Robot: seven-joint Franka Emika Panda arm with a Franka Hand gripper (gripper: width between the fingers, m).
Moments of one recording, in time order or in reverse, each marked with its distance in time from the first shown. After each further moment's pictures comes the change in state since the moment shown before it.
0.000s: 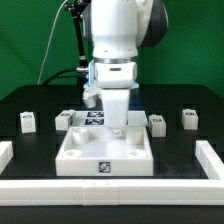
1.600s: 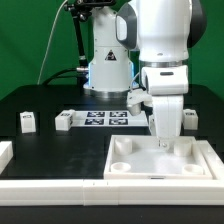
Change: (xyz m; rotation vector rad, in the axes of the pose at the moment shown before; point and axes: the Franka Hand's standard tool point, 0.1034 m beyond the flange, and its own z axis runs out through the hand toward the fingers) arm 0.069 0.042 0.000 0.002 0.016 0.047
